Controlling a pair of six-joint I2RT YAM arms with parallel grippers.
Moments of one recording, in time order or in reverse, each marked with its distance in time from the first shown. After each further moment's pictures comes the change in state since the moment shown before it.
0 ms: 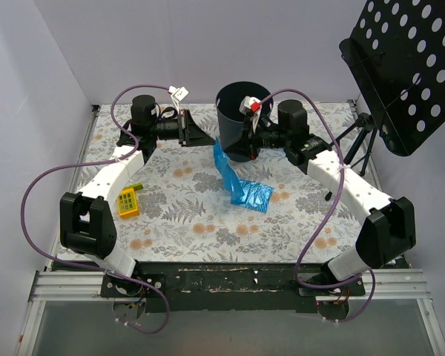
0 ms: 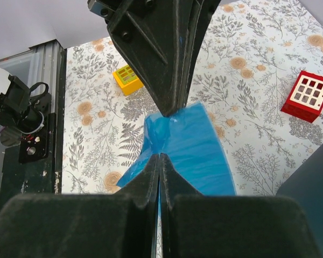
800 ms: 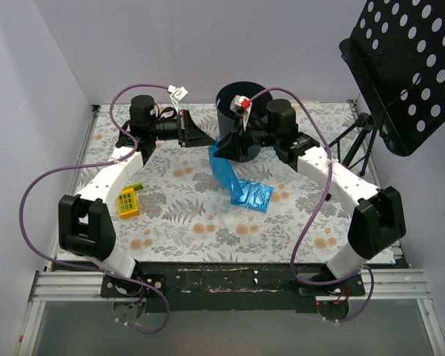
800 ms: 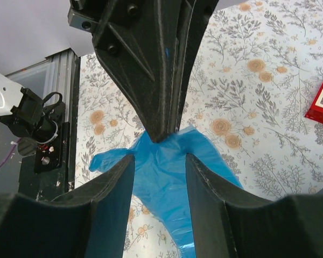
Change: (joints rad) left arm 0.006 -0.021 -0.009 0.010 0.008 0.023; right arm 0.032 0.079 0.034 0.055 -0.005 0.092
